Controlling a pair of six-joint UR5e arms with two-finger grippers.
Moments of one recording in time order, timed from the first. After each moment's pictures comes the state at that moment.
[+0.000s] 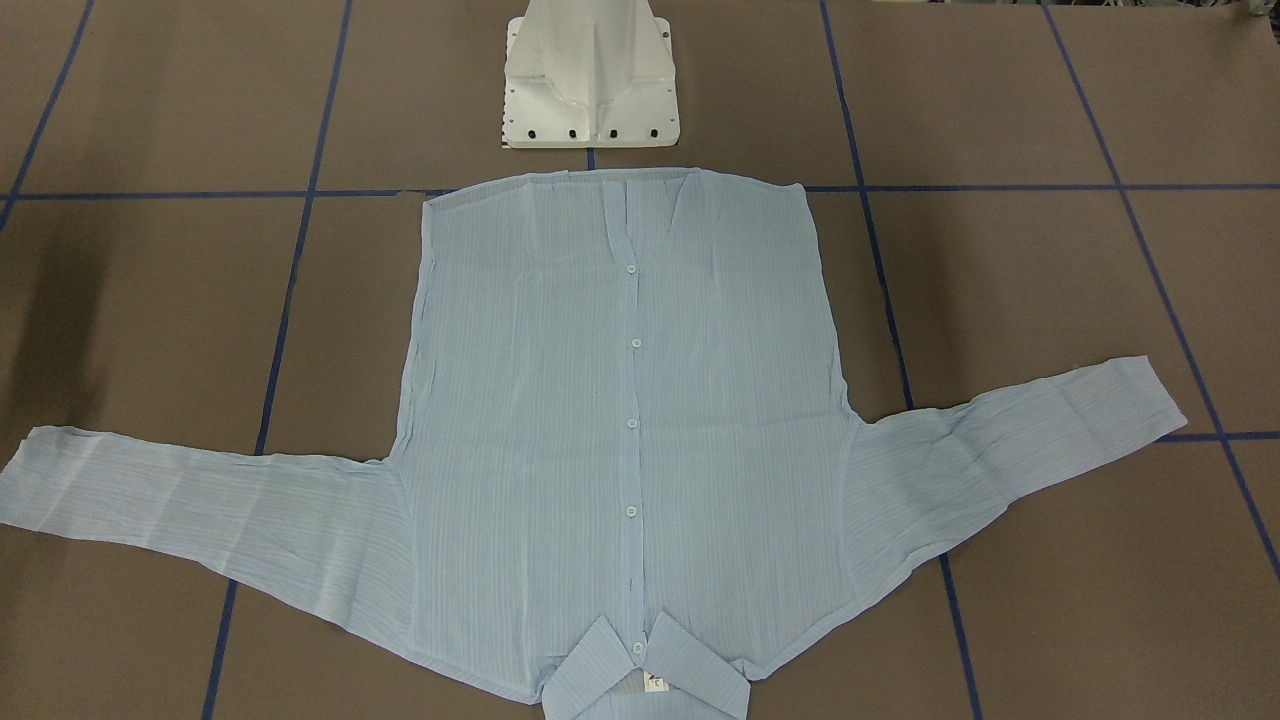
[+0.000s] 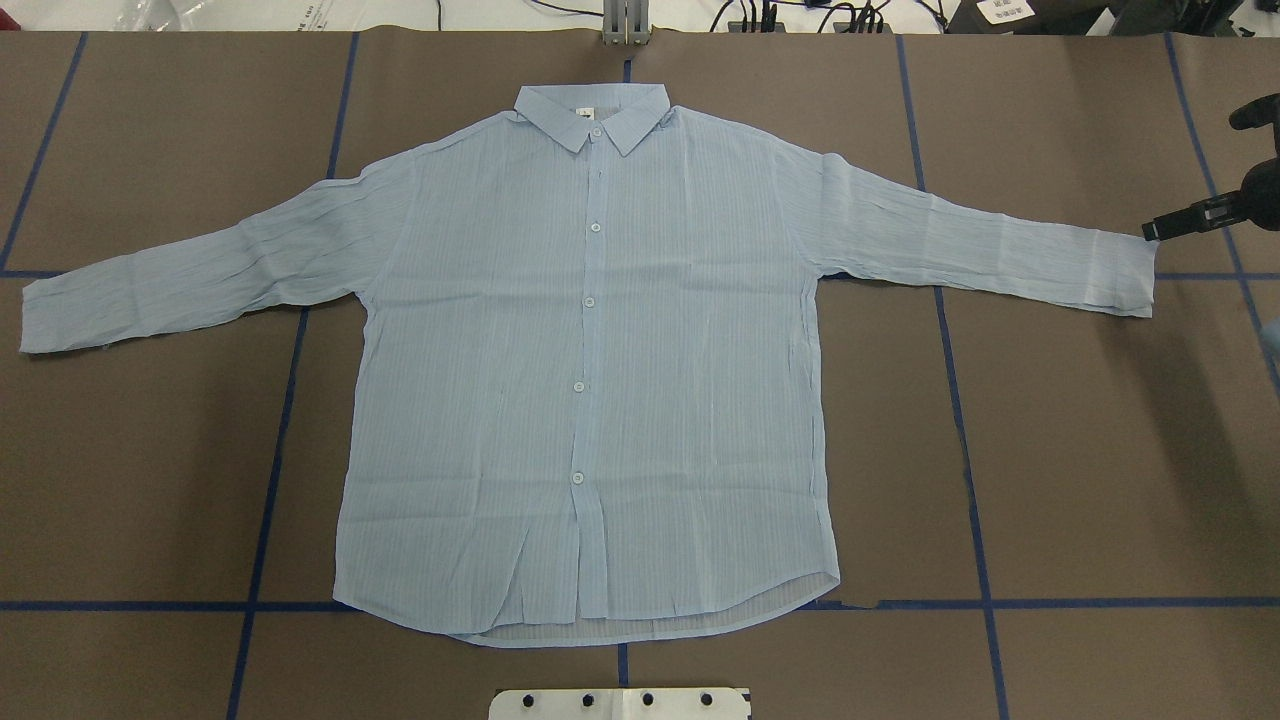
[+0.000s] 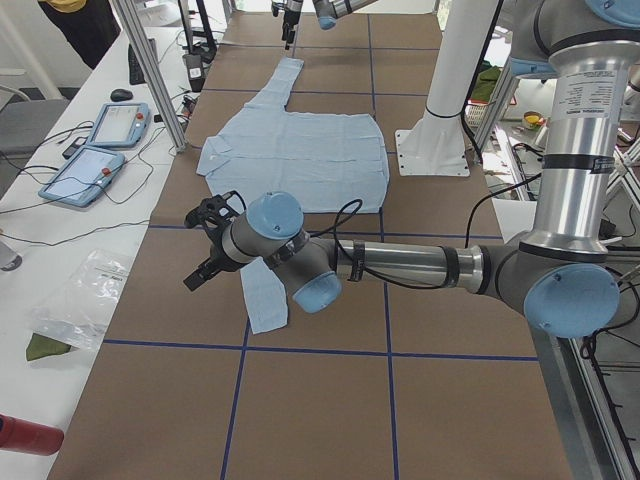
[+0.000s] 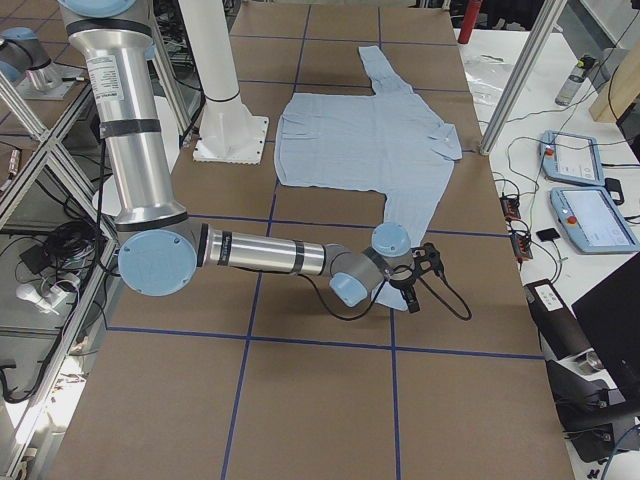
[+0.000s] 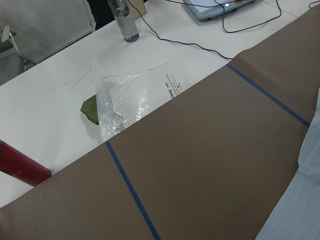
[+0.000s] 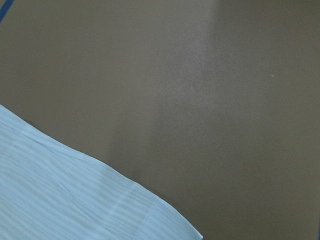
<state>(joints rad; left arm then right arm) -1.59 -1.63 -1.56 -2.43 -2.30 -0.01 1.22 -1.40 1.23 -0.70 2.16 0.42</state>
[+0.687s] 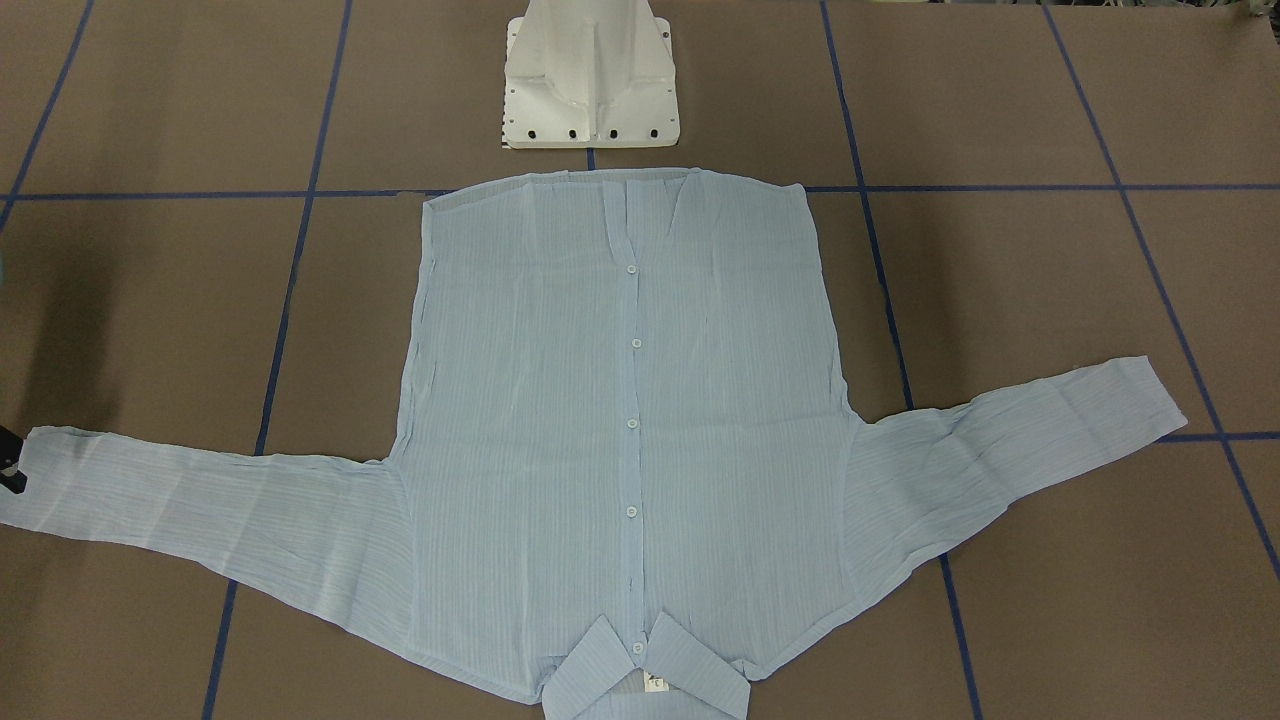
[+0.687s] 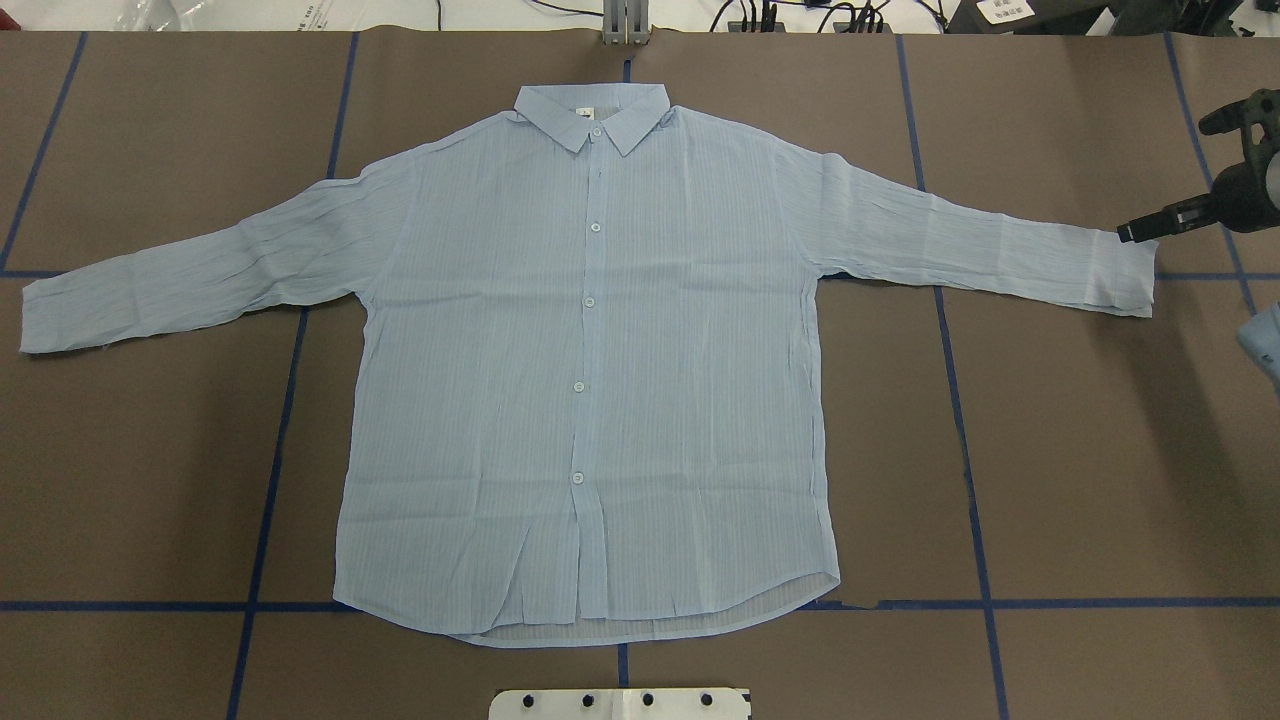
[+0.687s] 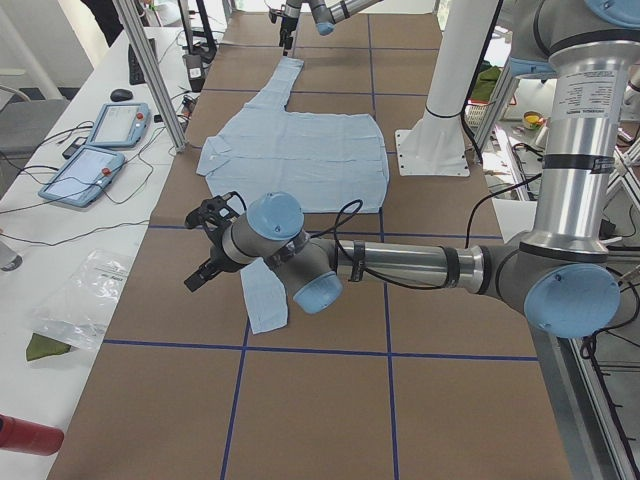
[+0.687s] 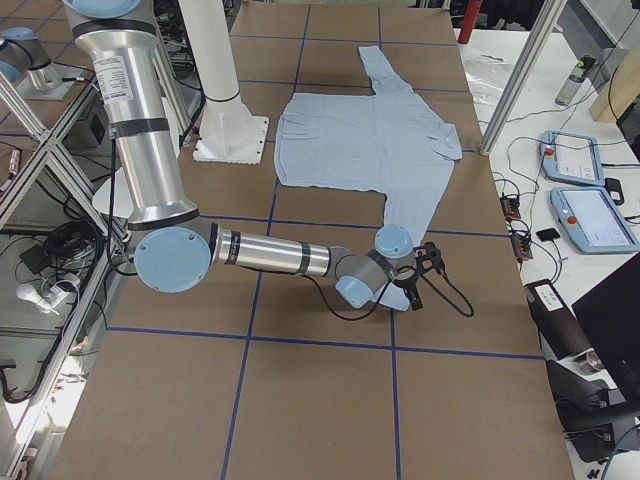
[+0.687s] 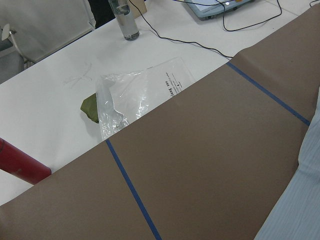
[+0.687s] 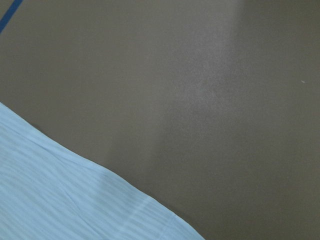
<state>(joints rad) -1.59 -1.63 -1.56 -2.43 -2.30 -0.01 1.20 -1.36 1.13 -0.57 2.18 0.46</state>
